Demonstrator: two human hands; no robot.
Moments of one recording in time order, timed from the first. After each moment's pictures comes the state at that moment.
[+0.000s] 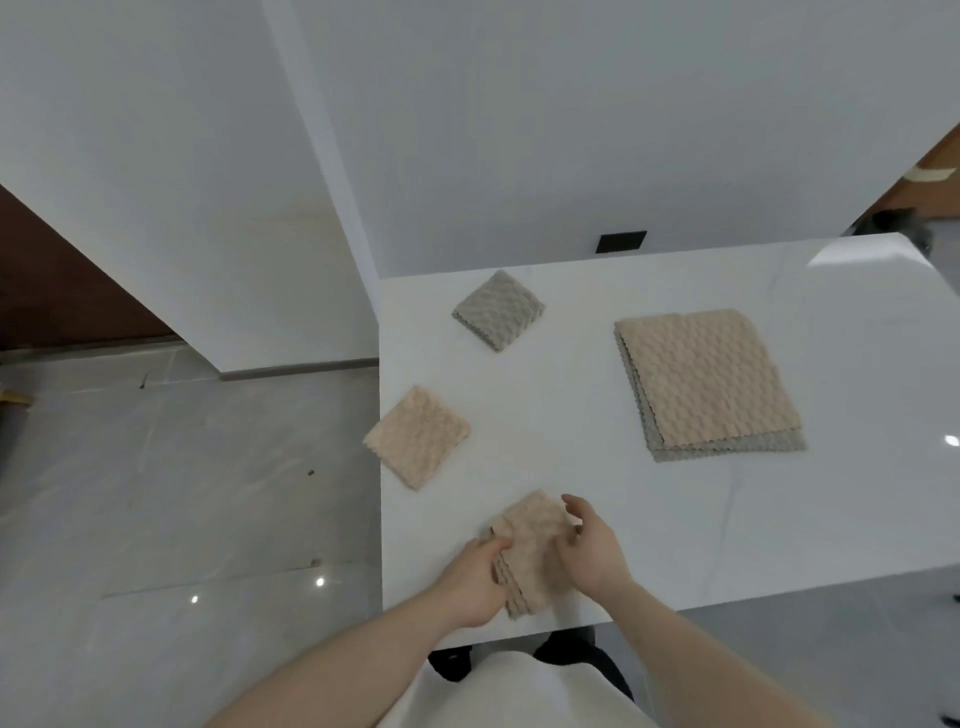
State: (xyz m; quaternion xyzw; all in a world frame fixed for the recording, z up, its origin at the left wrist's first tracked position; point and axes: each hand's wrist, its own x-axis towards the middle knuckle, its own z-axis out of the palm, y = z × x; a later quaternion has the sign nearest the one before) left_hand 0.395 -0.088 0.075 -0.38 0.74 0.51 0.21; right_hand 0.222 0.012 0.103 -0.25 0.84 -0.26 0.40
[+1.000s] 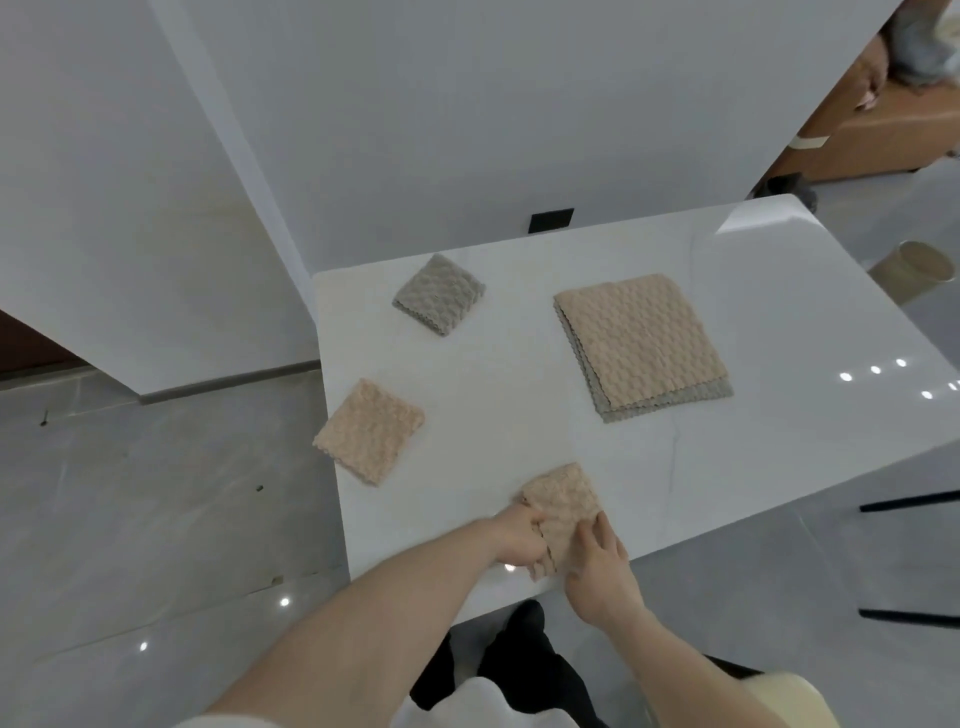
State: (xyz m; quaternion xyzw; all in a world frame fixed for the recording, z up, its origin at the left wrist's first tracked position) left_hand 0.302 -0.069 0.103 -0.27 0.75 0.49 0.36; right_hand 0.239 0.095 0.085 -0.27 0.90 -0.05 0.34
